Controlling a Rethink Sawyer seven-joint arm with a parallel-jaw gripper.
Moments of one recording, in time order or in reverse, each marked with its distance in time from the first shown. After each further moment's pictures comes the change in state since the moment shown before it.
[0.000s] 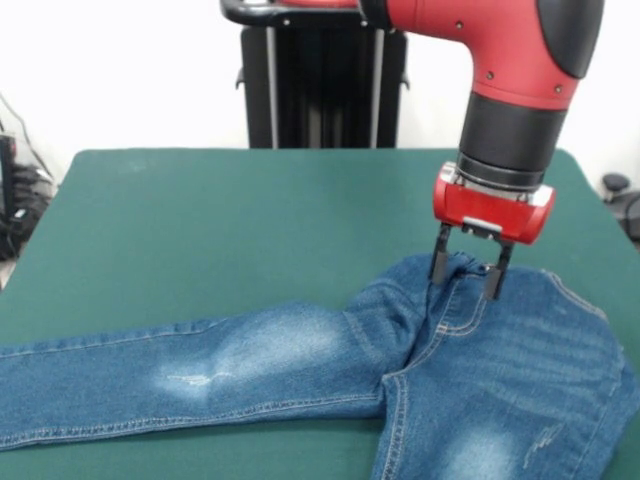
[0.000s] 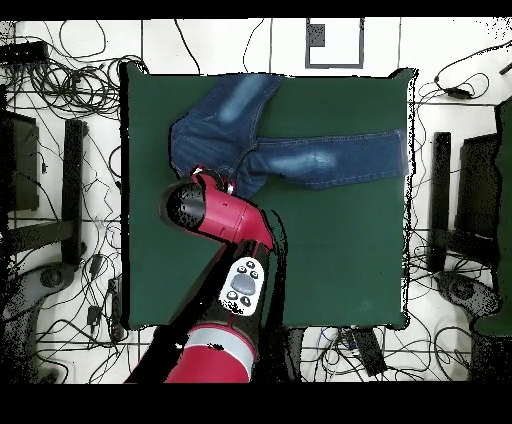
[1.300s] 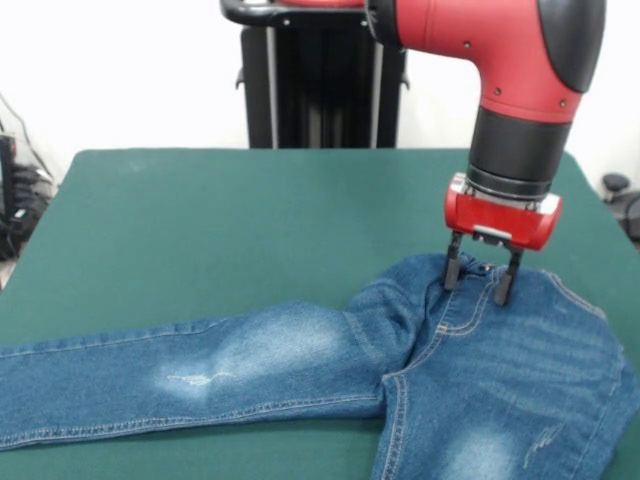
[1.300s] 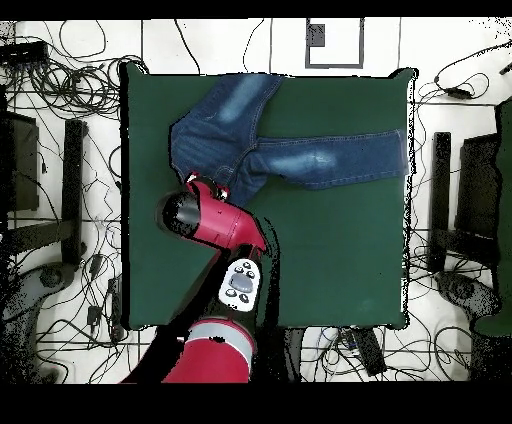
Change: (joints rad) arm -0.005 0.004 0.053 0.046 0.000 -0.069 0.000
